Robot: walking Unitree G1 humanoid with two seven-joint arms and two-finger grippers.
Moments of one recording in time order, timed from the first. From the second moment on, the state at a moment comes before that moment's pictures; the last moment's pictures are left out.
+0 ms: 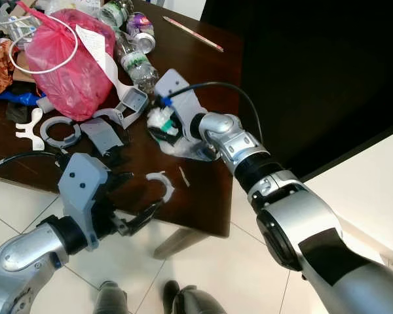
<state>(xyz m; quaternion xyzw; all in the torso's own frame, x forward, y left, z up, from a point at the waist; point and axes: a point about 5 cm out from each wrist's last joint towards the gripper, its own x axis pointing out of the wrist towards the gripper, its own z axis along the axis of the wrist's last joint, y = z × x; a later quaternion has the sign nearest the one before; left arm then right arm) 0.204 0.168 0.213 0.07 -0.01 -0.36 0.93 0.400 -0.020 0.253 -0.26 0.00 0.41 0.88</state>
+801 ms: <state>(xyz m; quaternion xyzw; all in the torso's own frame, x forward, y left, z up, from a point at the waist) 0.211 0.165 0.216 0.06 -0.02 -0.38 0.92 0.393 -0.034 0.243 -0.11 0.04 0.49 0.86</state>
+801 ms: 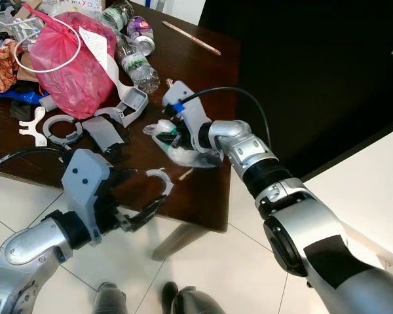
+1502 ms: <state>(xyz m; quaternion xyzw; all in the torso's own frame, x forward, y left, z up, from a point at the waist) 0.221 0.150 0.211 0.00 -0.04 -0.43 0.90 0.414 -0.193 0.289 0.27 -0.18 0.15 0.93</state>
